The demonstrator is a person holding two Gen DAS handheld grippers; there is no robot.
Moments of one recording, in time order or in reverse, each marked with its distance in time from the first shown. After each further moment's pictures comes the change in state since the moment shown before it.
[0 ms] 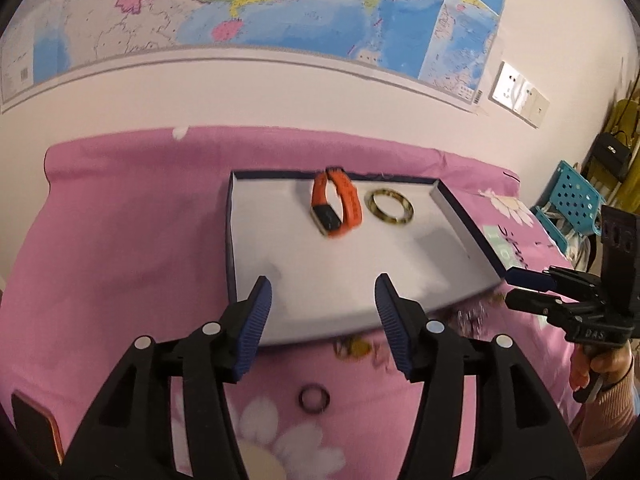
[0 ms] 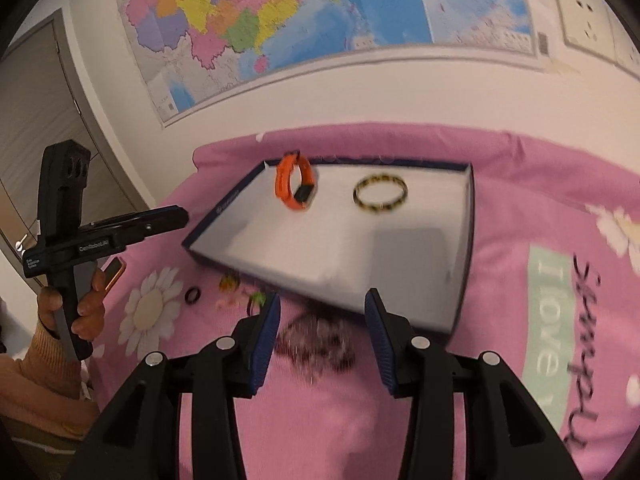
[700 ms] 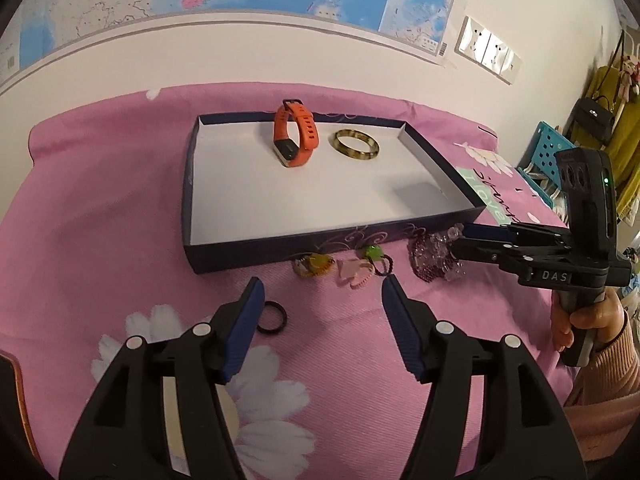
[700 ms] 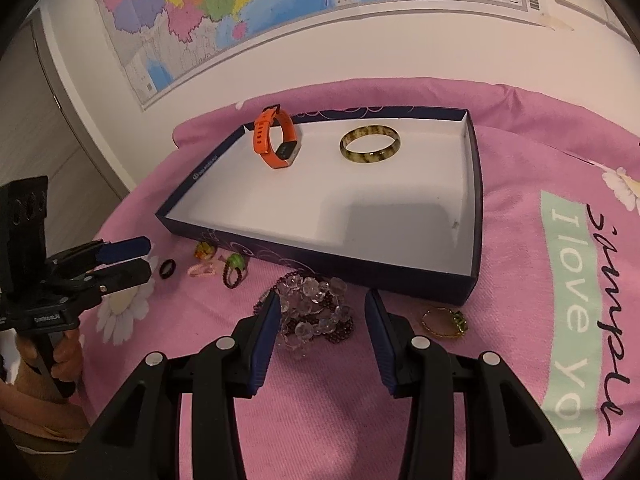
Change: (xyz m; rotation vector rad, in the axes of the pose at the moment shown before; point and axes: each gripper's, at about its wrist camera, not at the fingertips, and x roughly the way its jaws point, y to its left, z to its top) left arm 0.000 -0.028 -0.052 0.064 0.063 -0.049; right arm 0.031 0.001 -0.022 0.029 0.069 -0.047
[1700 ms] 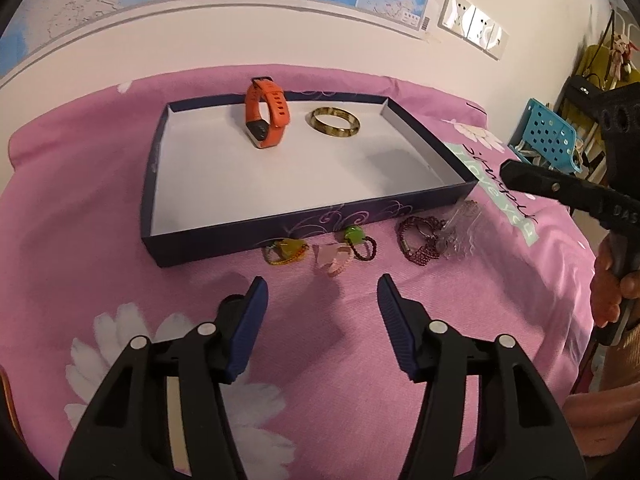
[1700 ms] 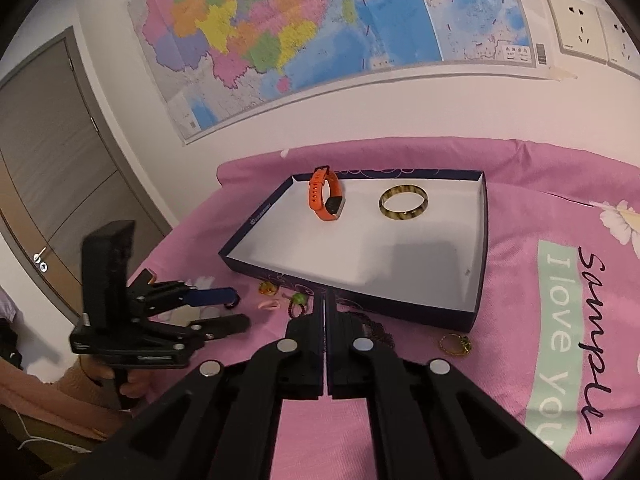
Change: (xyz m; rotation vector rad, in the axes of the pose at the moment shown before) left arm 0.022 -0.016 -0.003 0.048 0.057 -0.029; right arm -0.061 0.017 0.014 -0.011 -0.136 0.116
